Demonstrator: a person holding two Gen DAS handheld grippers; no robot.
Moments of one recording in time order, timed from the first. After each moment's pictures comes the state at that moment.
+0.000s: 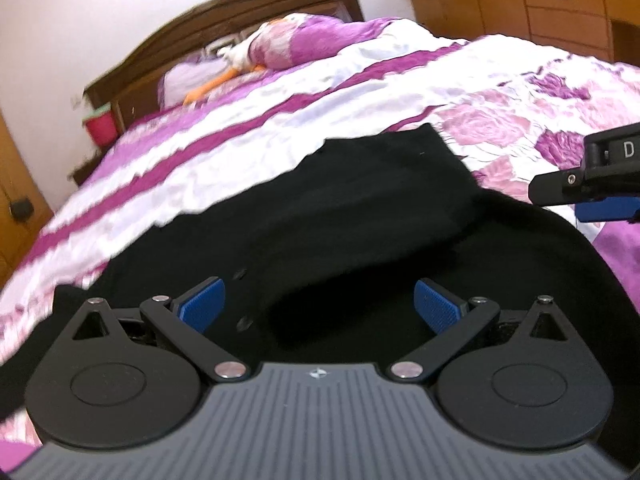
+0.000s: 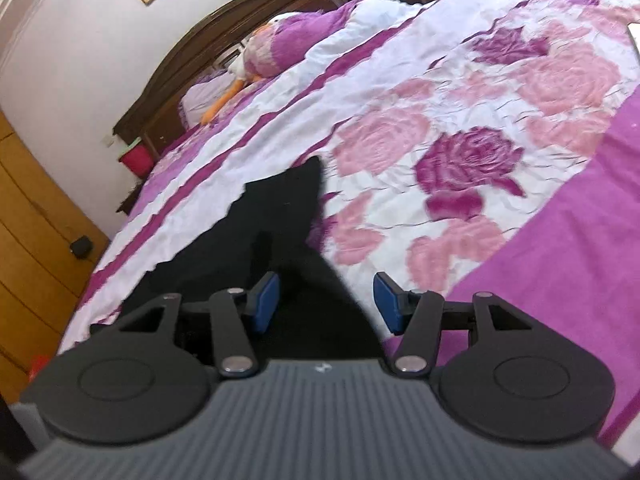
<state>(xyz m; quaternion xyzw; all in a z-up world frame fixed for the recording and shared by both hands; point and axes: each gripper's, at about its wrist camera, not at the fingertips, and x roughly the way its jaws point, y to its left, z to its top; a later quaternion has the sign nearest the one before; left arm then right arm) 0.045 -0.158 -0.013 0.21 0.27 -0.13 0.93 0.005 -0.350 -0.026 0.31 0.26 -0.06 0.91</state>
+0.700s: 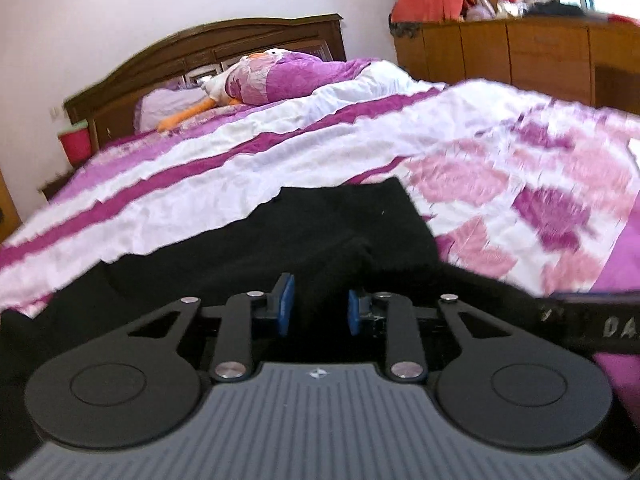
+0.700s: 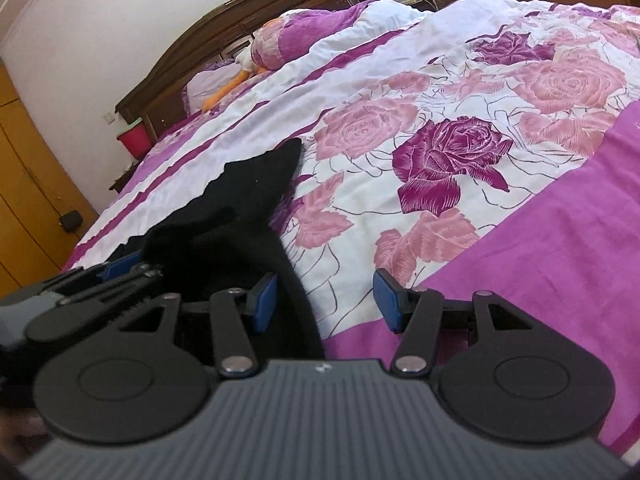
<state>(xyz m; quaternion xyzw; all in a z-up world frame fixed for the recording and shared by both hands) 0.078 -0.183 -0.017 0.14 0.23 -0.19 0.94 0.008 -0.357 -0.057 0.26 0.26 -0.05 0.93</state>
